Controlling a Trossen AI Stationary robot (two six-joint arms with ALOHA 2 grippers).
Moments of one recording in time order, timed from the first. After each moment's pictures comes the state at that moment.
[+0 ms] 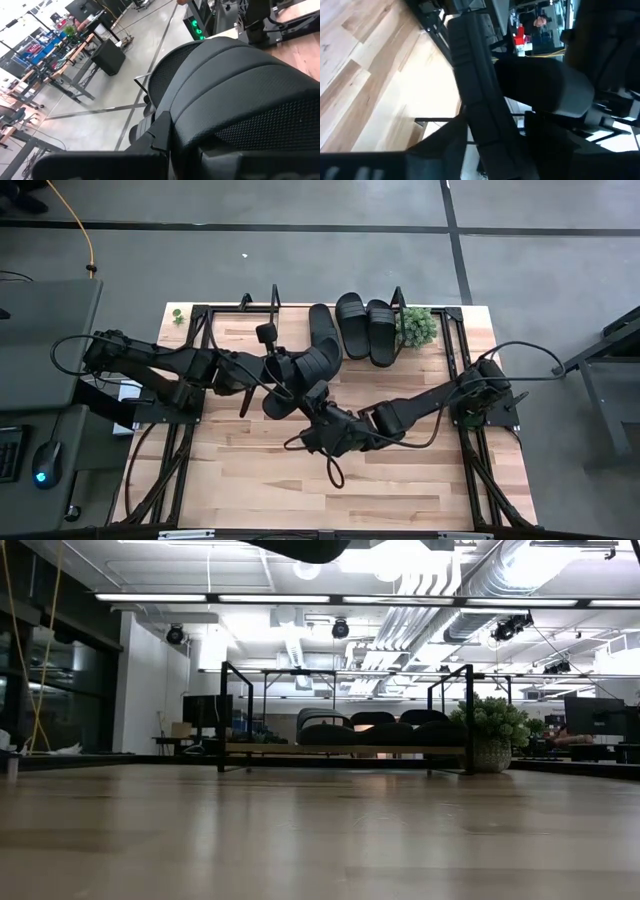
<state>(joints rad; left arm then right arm) -0.11 1.31 1.26 -0.35 -0.73 0.35 0.41 1.90 1.78 -0.38 0.91 -0.94</state>
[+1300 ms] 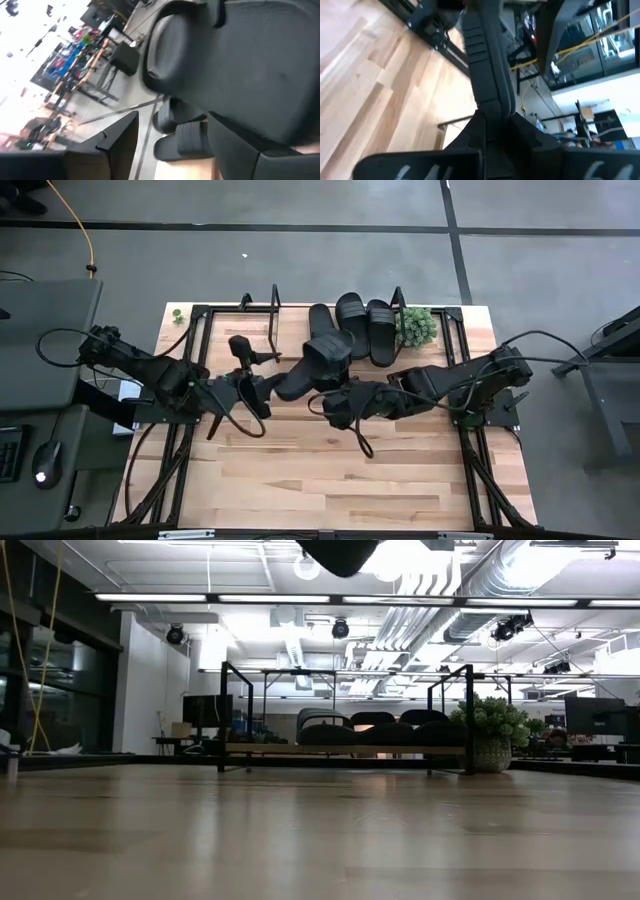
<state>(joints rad) -0.33 1.22 1.26 -0.58 -0.99 0.36 0.33 1.70 1.79 -0.59 0.70 -0.69</state>
